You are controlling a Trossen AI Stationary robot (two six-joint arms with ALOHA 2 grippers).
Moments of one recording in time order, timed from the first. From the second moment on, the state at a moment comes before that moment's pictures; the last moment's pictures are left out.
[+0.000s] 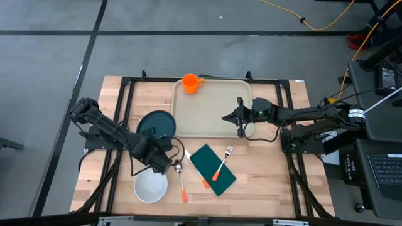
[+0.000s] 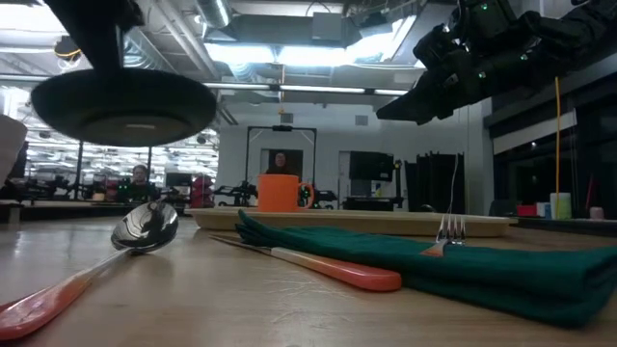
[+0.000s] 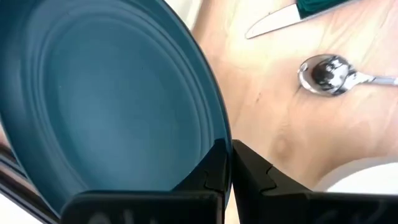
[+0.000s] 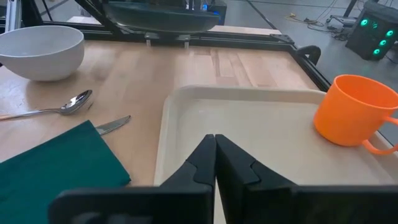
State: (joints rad) left arm -0.49 1.55 1.30 -1.33 -0.37 -0.85; right arm -0.24 1.22 0.47 0.44 -0.18 -0.14
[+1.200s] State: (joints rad) left arm -0.06 1.55 1.18 -0.92 -0.24 0.30; right arm -0.24 1.22 0.47 0.41 -0.18 -0.16
